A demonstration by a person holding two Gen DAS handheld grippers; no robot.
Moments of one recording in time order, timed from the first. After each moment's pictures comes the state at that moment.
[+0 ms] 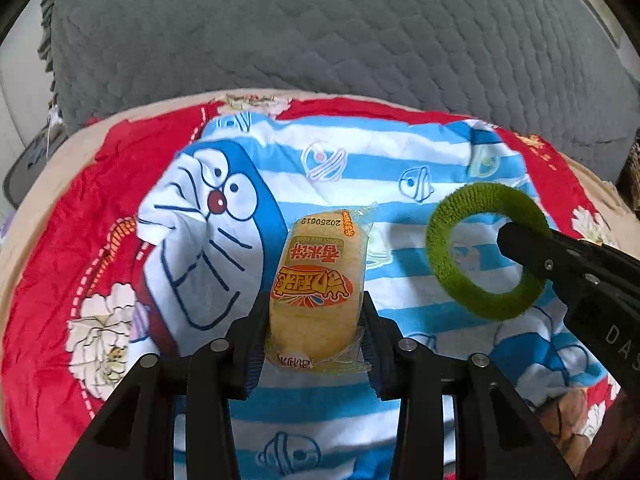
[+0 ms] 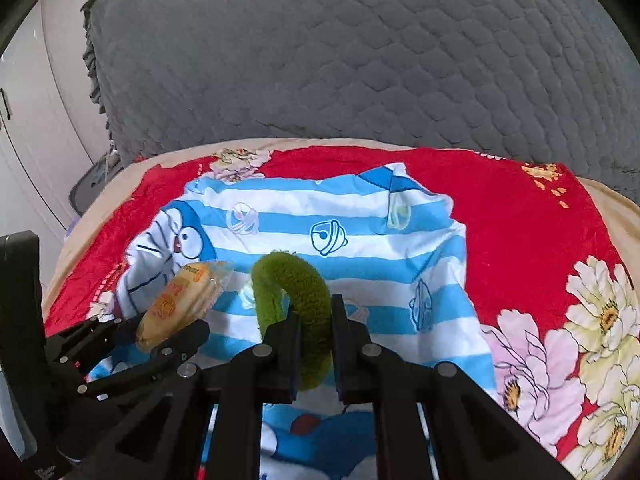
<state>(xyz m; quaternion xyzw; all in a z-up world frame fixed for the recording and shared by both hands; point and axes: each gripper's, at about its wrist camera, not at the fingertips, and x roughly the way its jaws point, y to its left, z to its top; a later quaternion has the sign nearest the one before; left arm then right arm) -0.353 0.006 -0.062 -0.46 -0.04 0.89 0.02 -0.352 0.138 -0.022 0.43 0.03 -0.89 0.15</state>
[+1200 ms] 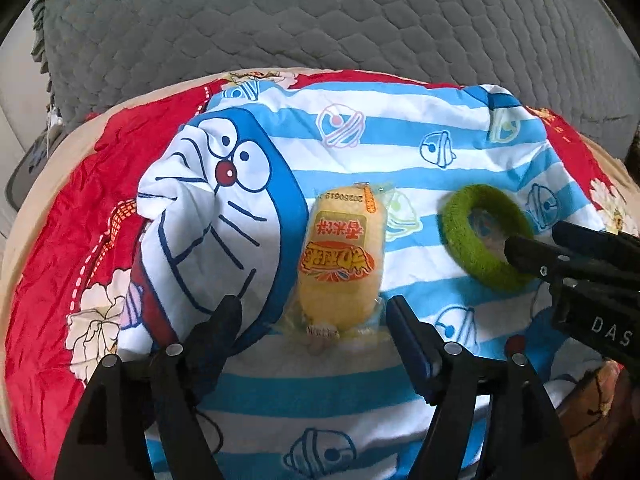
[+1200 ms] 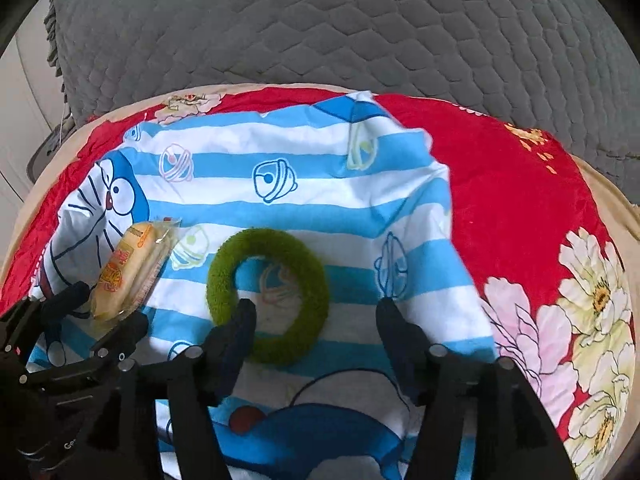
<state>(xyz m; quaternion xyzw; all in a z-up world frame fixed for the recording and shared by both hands) -0.347 0.000 -0.080 -0.48 -0.01 0.88 0.02 -0.354 0.148 -0.055 0.49 0.06 -0.87 0.08</state>
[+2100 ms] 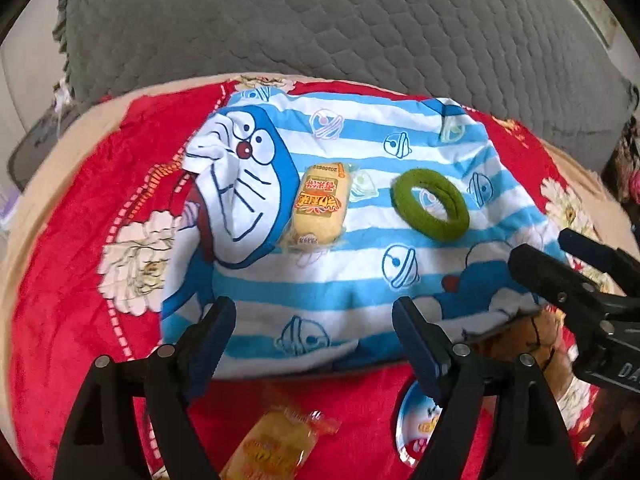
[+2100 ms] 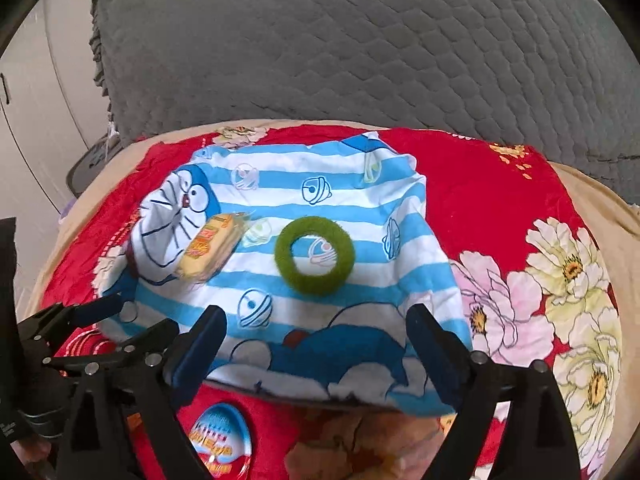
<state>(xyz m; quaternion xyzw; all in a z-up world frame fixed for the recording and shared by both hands) -0.268 -0.007 -0.039 -0.47 -0.04 0.88 0.03 -0.268 0.157 0.001 0.44 0.04 -0.89 0.13</state>
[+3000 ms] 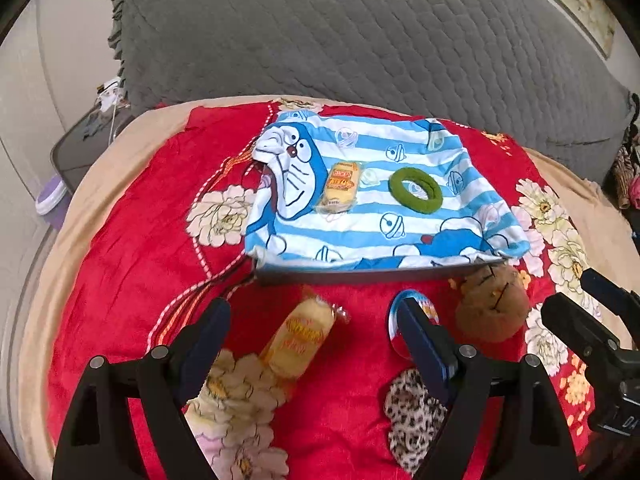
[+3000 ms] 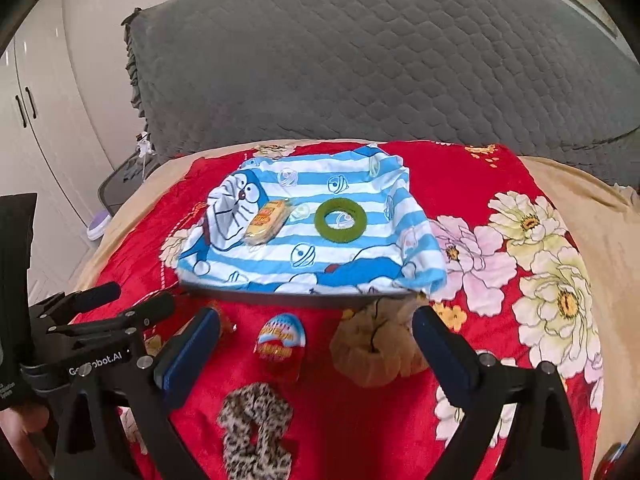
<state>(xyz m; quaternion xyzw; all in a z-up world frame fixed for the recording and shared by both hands) -0.152 -0.027 0.023 -0.45 -0.05 0.89 -0.01 -0.136 0.173 0.052 0.40 0.02 -0.90 0.15</state>
